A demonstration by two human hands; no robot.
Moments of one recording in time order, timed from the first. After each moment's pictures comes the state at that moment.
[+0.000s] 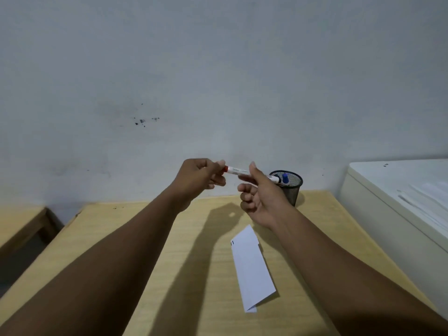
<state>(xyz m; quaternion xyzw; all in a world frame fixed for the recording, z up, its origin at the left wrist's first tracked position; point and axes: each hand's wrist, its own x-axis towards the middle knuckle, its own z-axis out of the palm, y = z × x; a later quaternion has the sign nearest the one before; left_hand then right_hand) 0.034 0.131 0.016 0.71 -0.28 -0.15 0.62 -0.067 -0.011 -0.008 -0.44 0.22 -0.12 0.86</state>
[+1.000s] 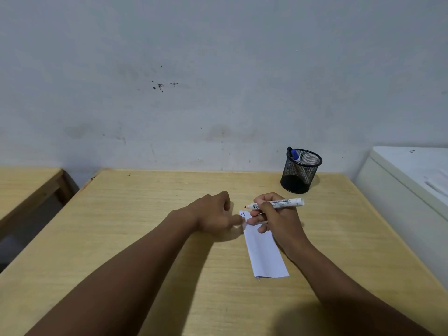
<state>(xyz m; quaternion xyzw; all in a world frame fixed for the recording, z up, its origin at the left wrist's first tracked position) 0.002 0.166 -0.076 0.89 -0.35 -0.22 0.21 -0.117 0.012 -0.104 -0.68 0.22 -0.20 0.67</state>
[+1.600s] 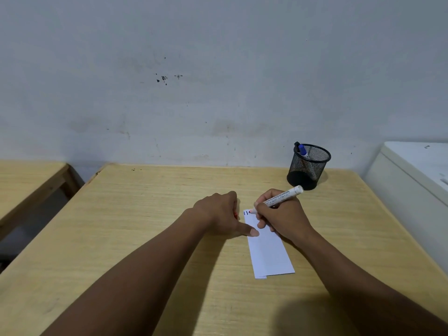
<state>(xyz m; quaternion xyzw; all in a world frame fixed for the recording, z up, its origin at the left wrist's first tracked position) 0.002 0.153 -0.093 0.91 -0.34 -0.20 0.15 -0.105 0.002 -0.103 -0.79 0.22 -0.15 0.55</state>
